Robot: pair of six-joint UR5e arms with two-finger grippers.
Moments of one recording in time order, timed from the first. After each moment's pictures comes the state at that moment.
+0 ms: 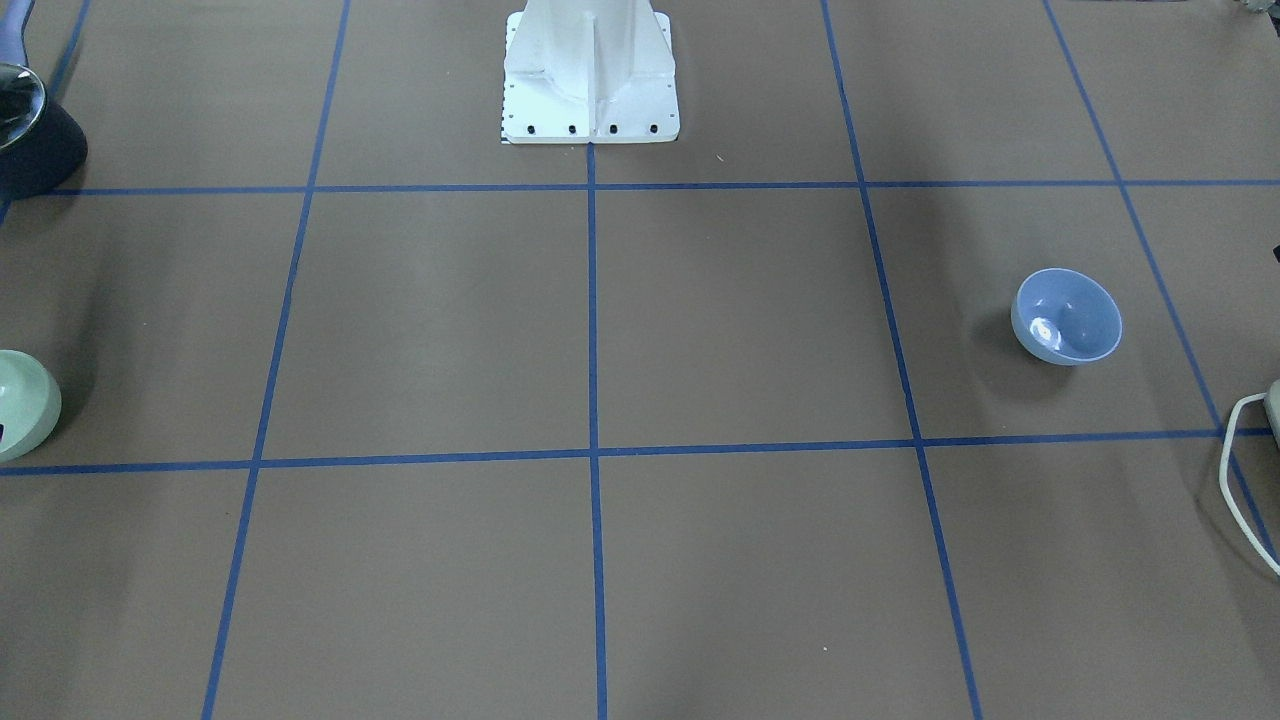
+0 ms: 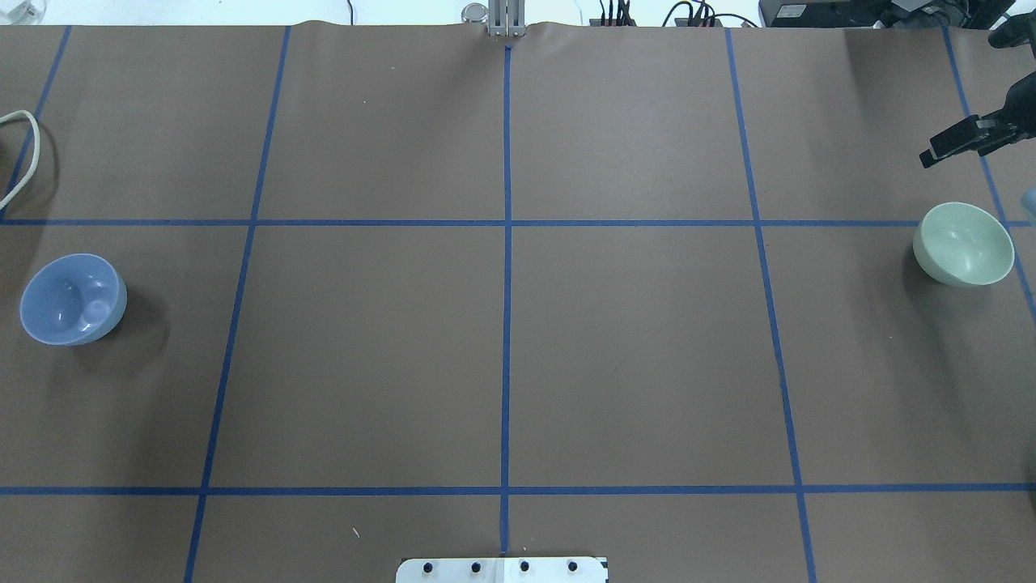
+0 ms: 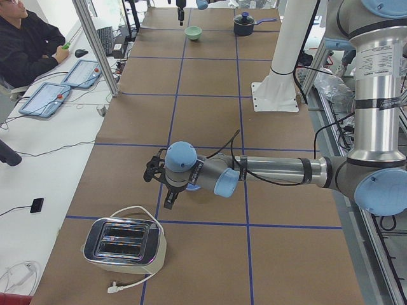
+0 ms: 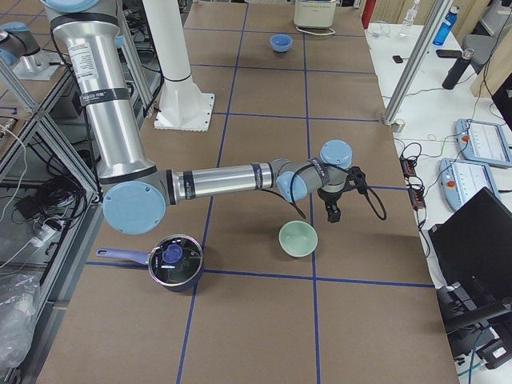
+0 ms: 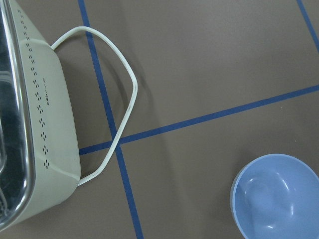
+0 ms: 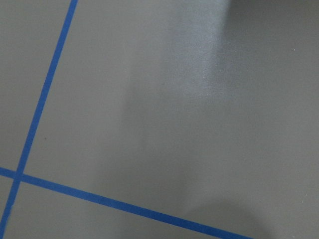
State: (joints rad) left arm -1.52 -1.48 -1.67 -1.94 -2.45 -0.04; right arm 1.29 -1.34 1.46 -1.21 2.33 0.29
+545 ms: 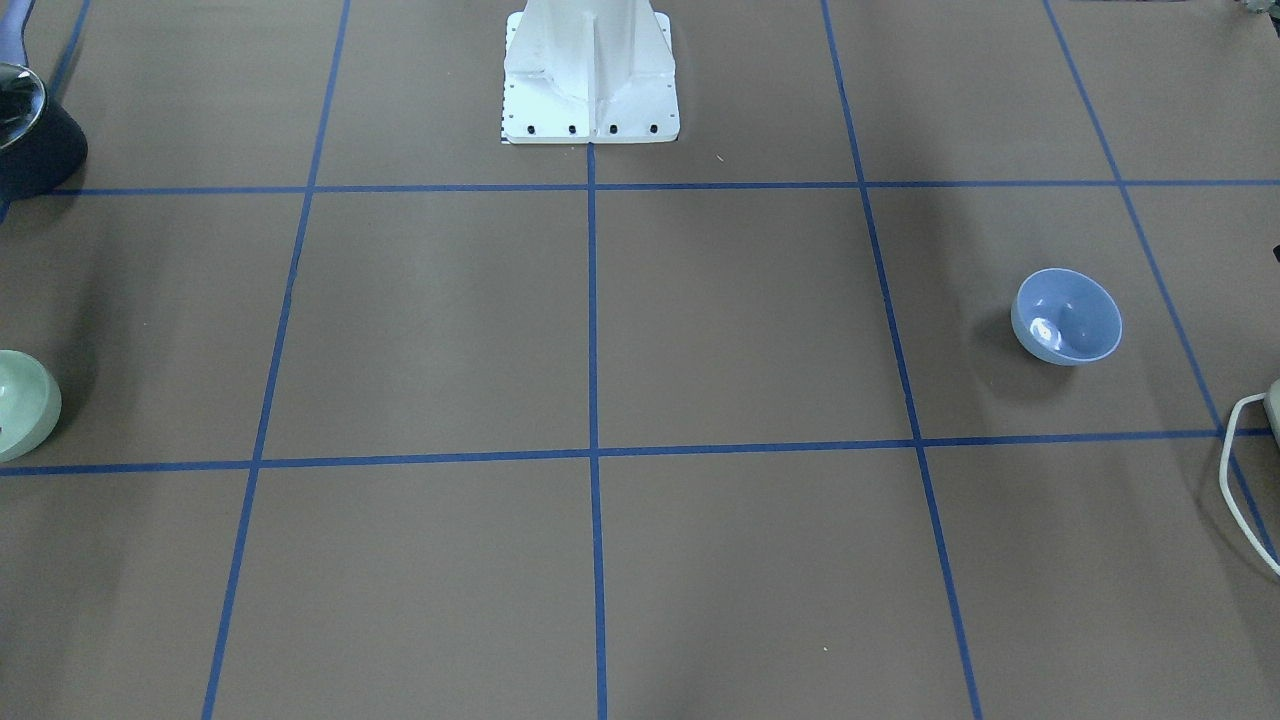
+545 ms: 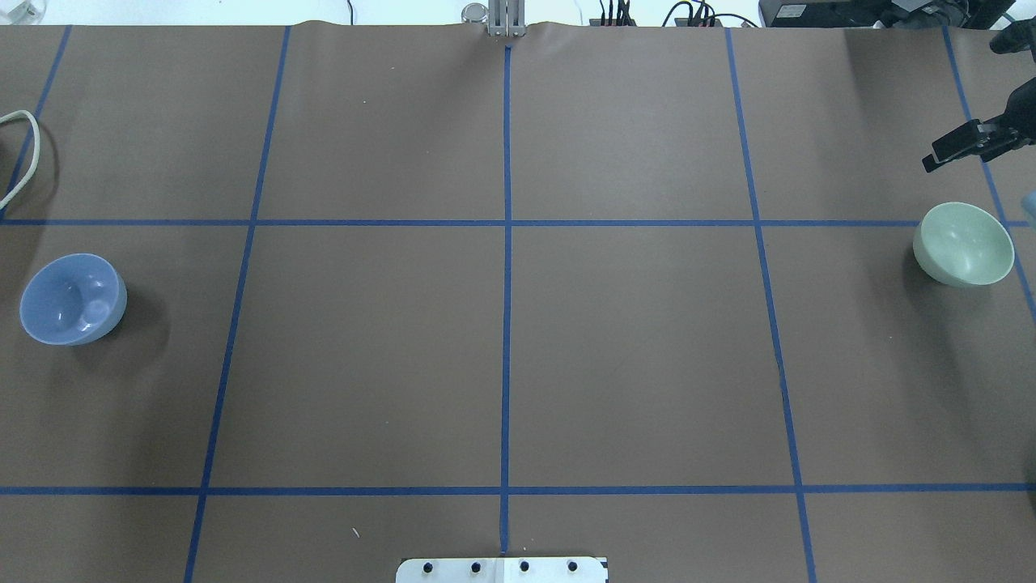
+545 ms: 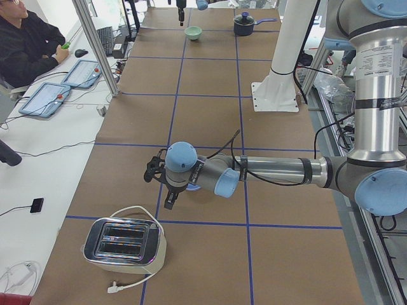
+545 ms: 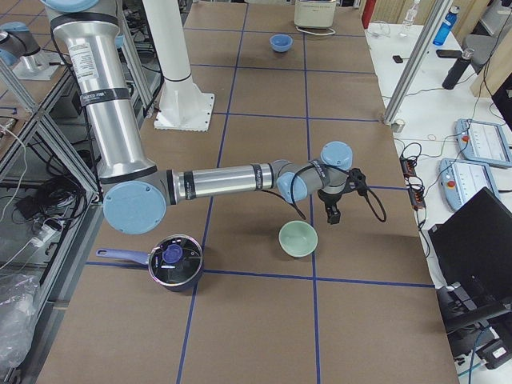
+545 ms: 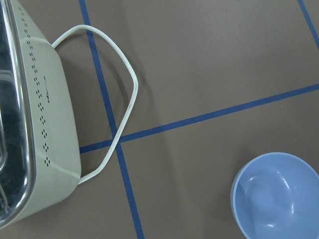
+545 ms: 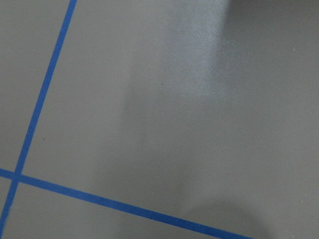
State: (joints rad) left arm -1.52 -1.48 -1.67 -1.94 -2.45 -0.05; right arm 1.29 -1.35 1.44 -1.22 2.33 0.30
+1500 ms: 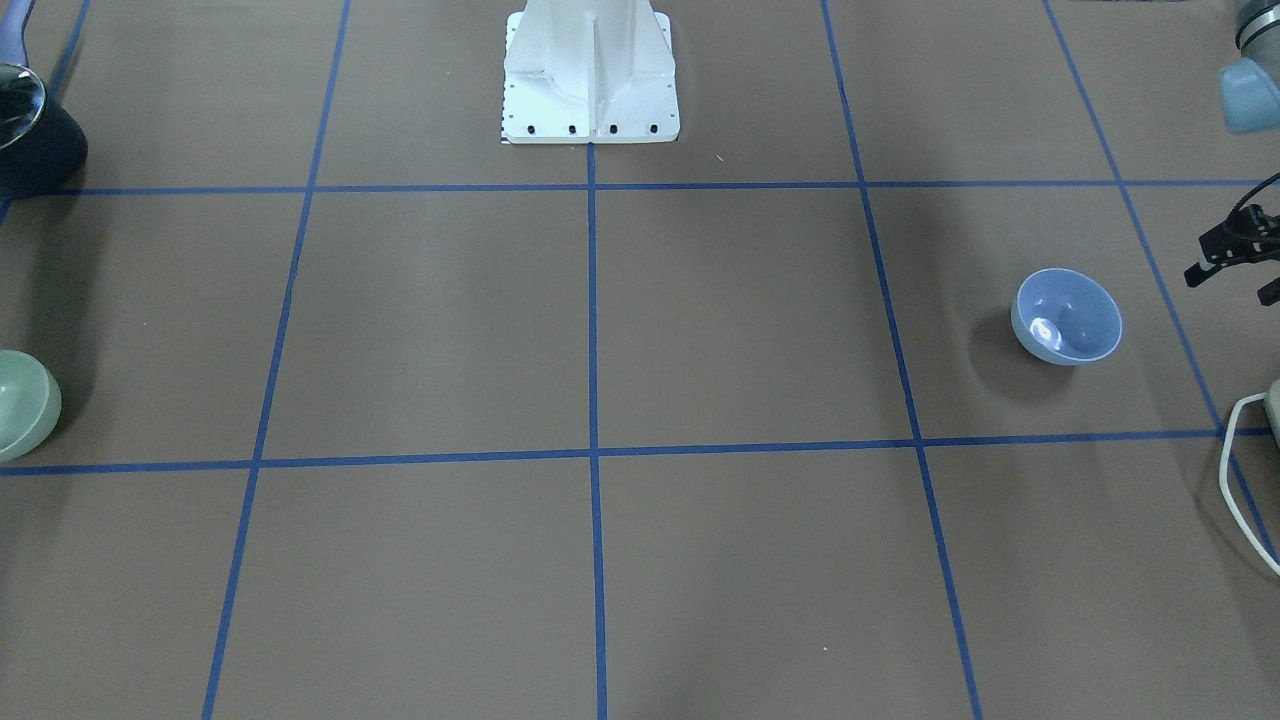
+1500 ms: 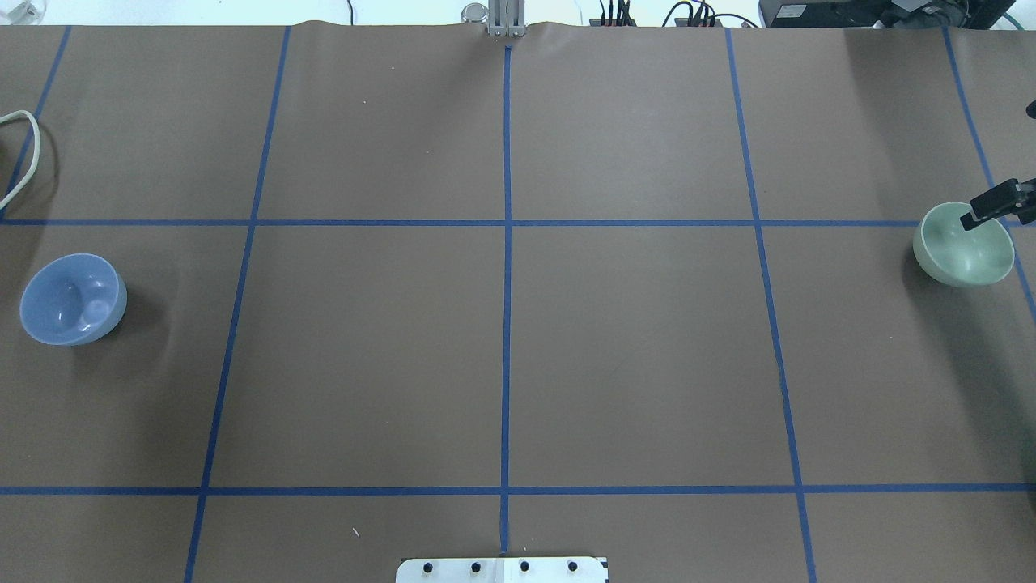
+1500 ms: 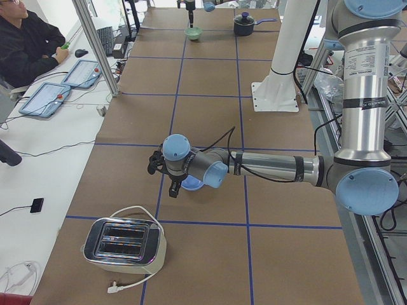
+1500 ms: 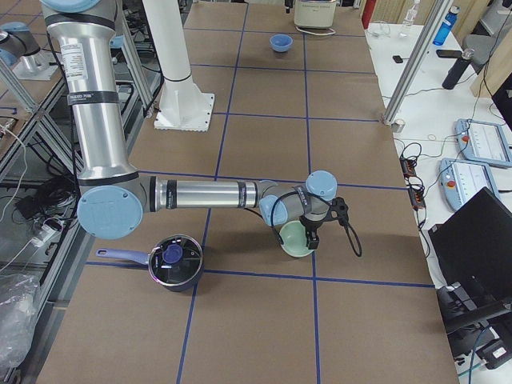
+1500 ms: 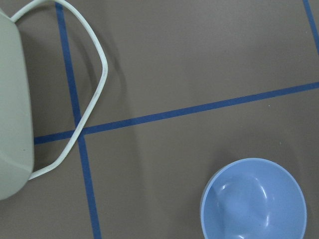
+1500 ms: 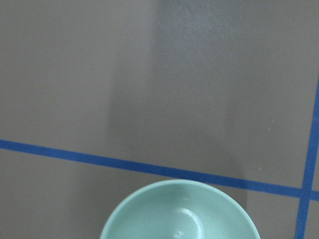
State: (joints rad) left arm -1.33 -1.52 -1.65 -1.97 -2.42 -0.25; right arm 1.29 -1.47 1.43 -1.21 2.36 0.30
